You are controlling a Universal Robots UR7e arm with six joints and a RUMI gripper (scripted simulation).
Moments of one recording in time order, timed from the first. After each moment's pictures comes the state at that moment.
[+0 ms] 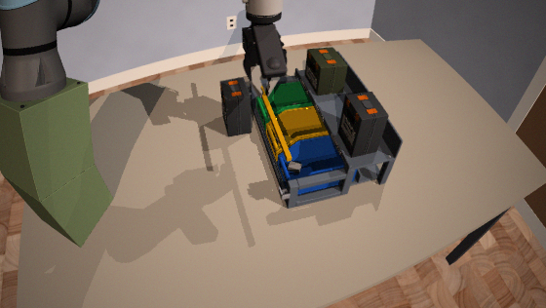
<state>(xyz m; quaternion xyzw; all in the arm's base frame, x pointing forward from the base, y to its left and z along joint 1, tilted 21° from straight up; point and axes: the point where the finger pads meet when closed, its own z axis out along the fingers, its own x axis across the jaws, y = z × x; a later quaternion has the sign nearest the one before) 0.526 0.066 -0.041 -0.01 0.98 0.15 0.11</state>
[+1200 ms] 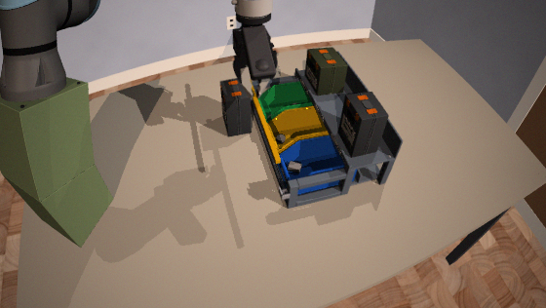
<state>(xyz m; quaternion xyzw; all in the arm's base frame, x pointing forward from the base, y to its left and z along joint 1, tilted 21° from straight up) 0.505 0.066 -0.046 -0.01 0.98 0.15 0.11</state>
